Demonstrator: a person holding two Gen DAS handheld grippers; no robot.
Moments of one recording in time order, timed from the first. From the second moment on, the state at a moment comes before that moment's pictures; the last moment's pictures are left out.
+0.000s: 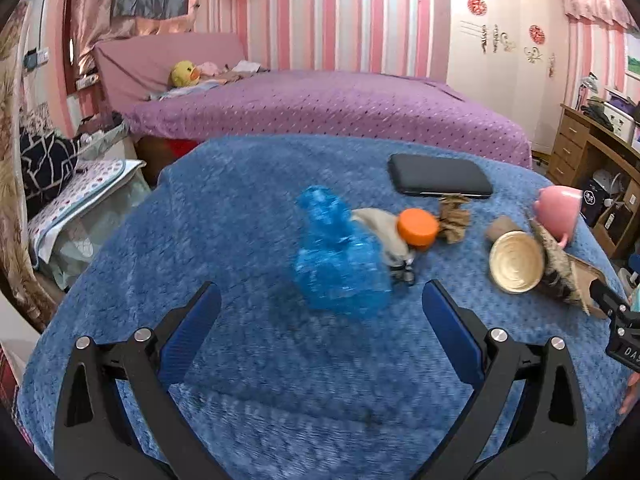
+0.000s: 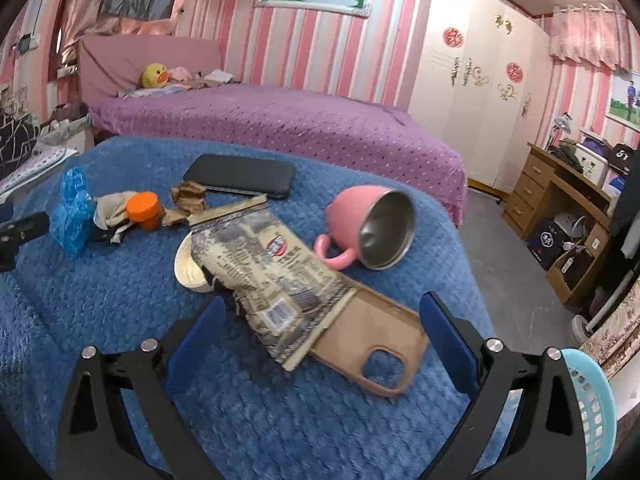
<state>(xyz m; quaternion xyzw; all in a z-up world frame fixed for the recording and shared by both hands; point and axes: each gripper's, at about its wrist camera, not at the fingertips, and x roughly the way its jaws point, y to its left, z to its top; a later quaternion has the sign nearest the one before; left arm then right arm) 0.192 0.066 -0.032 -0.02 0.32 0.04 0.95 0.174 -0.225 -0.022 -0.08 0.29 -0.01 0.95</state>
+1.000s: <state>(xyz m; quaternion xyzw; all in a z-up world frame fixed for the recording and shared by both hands) 0.197 0.068 -0.029 -0.05 0.32 0.02 0.95 0.174 -0.251 -0.020 -0.05 0.29 0.06 0.95</state>
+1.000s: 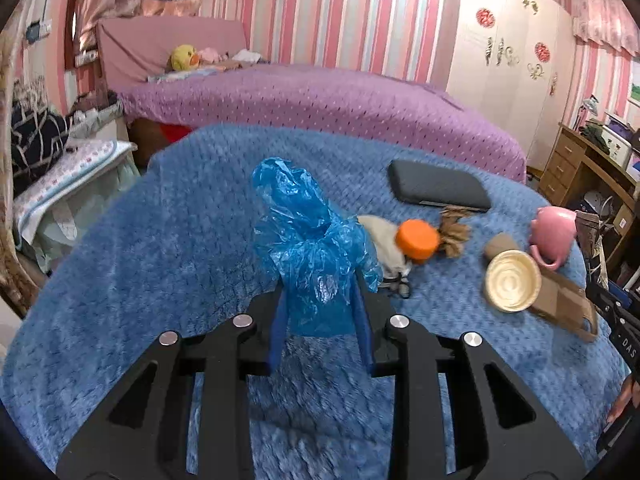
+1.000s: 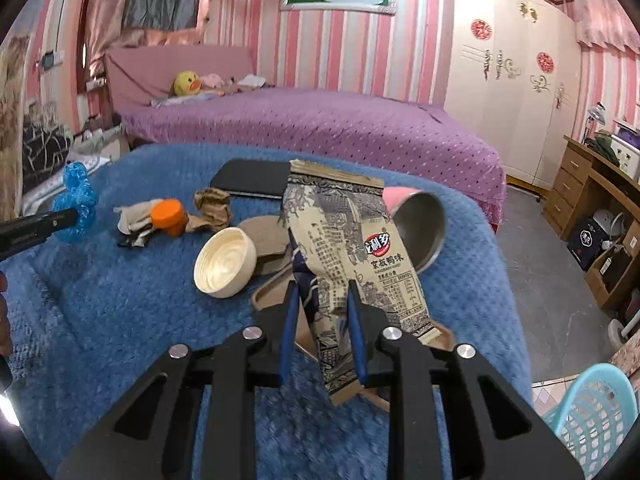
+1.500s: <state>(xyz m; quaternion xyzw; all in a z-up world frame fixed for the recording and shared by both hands) 0.159 -0.022 -0.017 0.00 0.30 -0.02 0.95 0.130 -0.300 -0.013 -0.05 0.28 0.03 0.96</state>
